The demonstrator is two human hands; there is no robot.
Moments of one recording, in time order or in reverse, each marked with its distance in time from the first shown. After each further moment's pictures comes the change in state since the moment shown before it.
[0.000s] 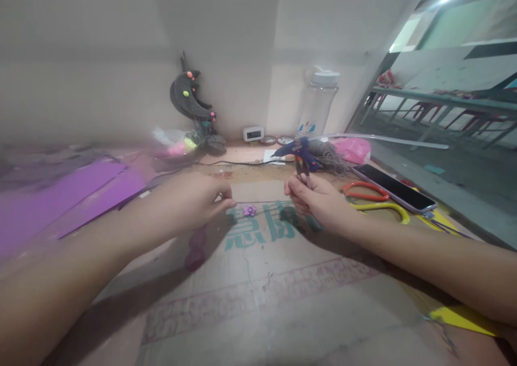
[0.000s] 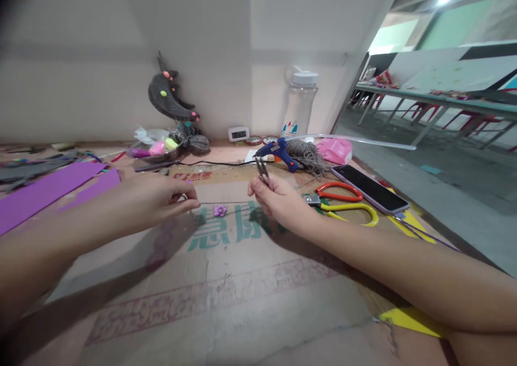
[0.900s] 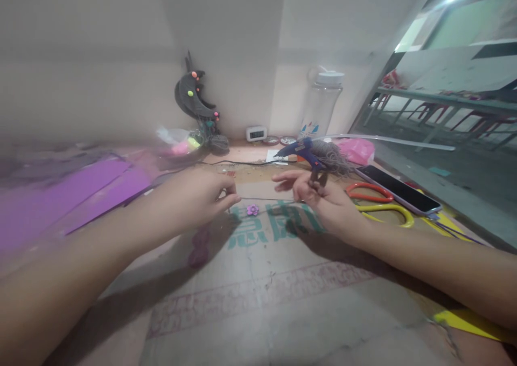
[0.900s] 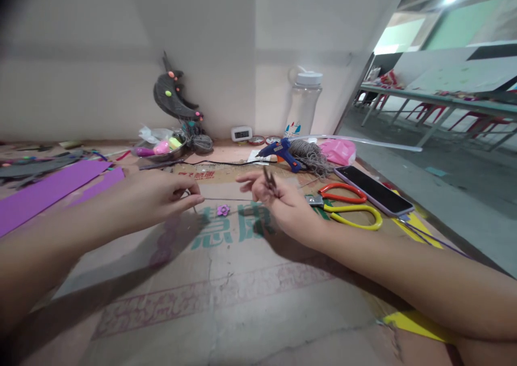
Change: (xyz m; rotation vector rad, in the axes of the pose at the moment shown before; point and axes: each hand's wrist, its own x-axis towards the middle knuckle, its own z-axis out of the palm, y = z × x) left_hand -0.002 0.014 -0.016 0.056 -0.027 0.005; right_hand -0.013 -0.011 0.003 -0.187 -0.010 -0.344
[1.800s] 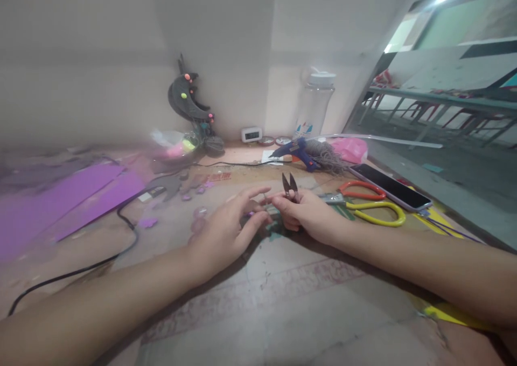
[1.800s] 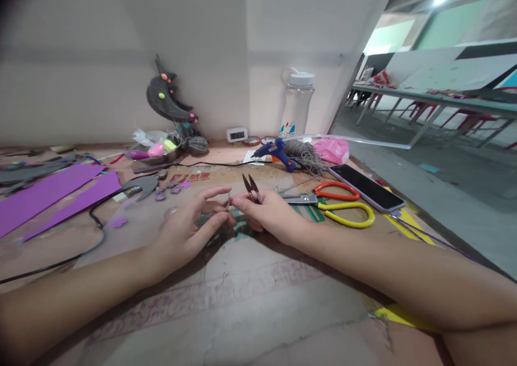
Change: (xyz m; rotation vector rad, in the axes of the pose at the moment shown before) left_hand -0.011 0.046 0.074 -0.793 0.224 0.032; right_hand -0.003 0.021 0.017 0.398 -0.119 0.506
